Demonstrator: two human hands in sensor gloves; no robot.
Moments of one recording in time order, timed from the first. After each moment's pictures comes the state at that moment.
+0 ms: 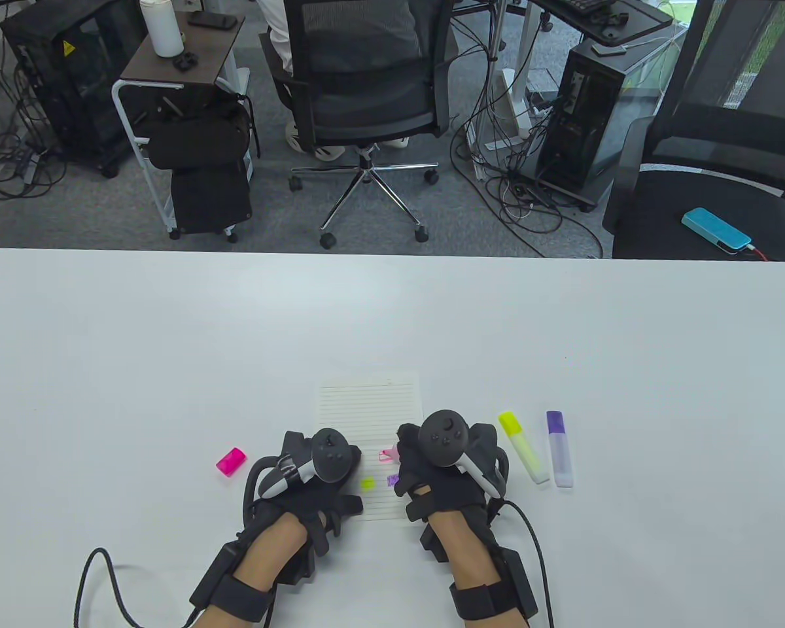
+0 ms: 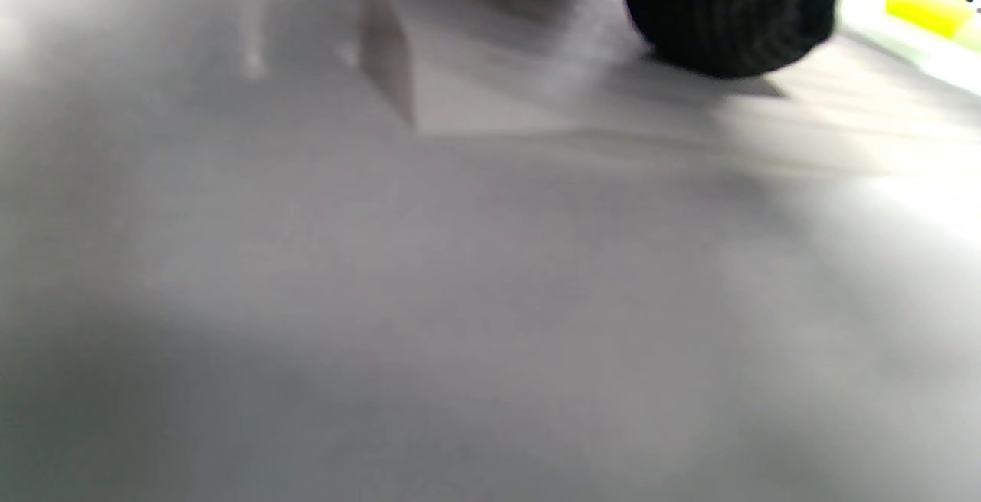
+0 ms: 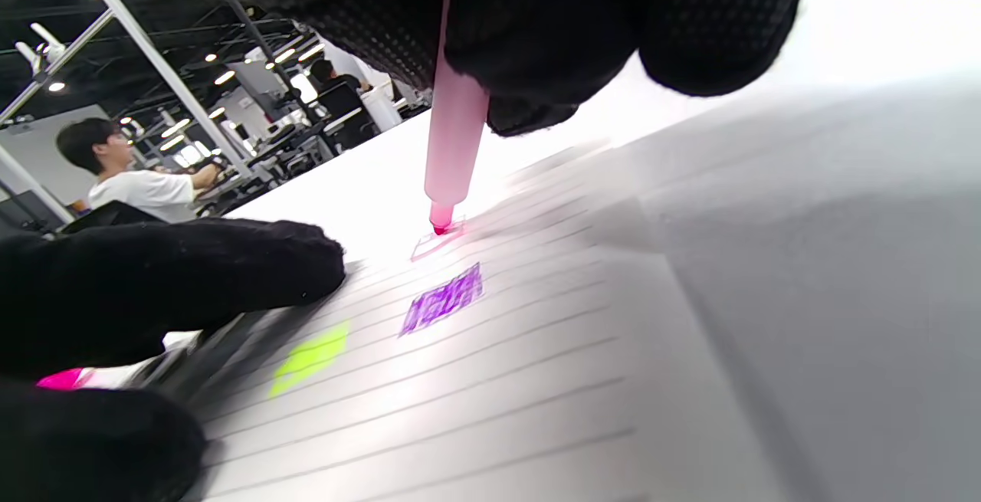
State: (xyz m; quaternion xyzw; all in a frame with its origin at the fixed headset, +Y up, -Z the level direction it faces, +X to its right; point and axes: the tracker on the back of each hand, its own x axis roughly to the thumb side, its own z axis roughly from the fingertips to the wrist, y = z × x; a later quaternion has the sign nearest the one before) left_hand -0.140 -0.781 -0.312 -0.26 -0.10 0.09 0.96; right_hand 0.072 -0.747 -0.325 0.05 0.09 0.97 0.23
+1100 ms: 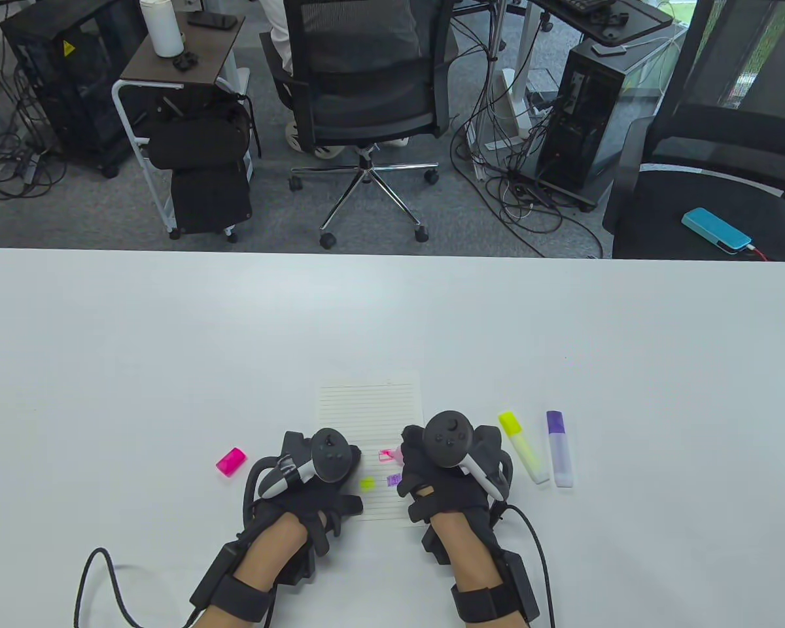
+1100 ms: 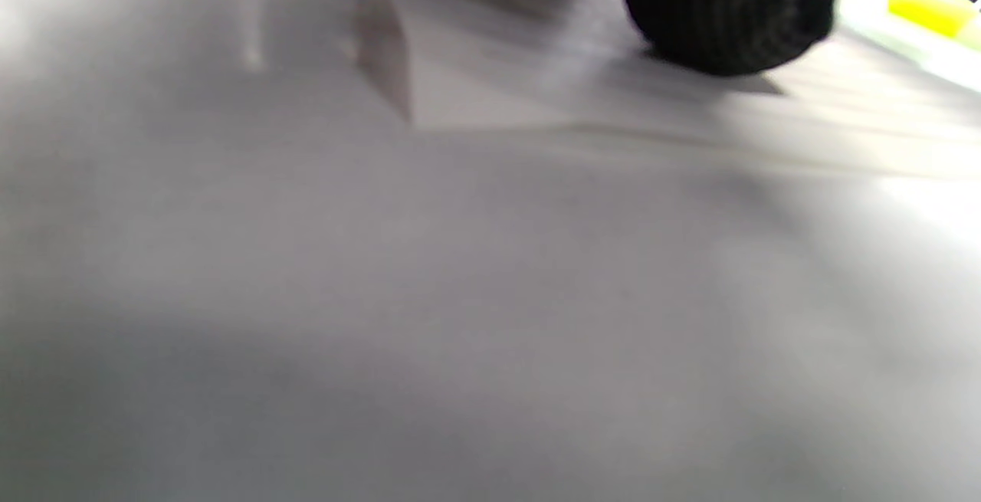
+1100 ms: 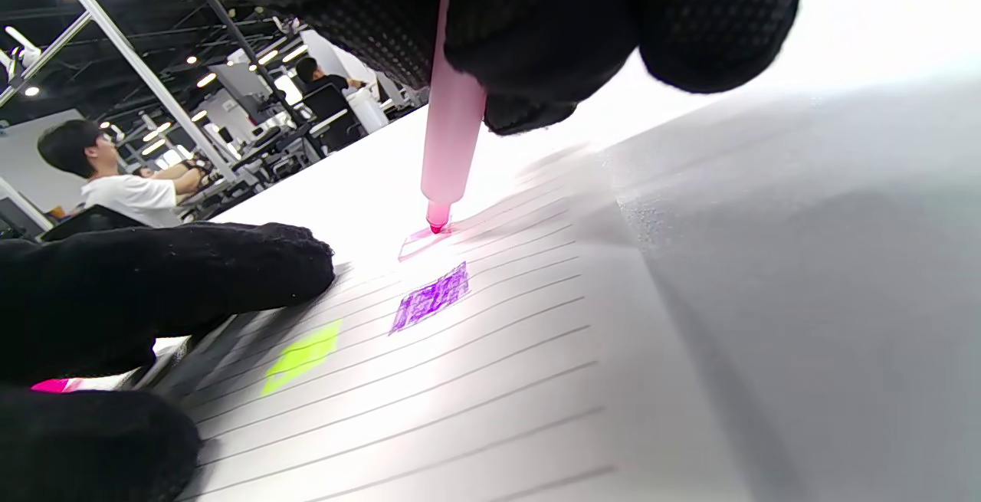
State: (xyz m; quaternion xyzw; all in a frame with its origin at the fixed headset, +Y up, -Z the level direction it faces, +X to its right) left_hand -0.140 -0.782 -0.312 -0.26 -0.10 0.10 0.95; right_hand 0.075 -0.748 -0.322 0.04 0.09 0.97 0.24
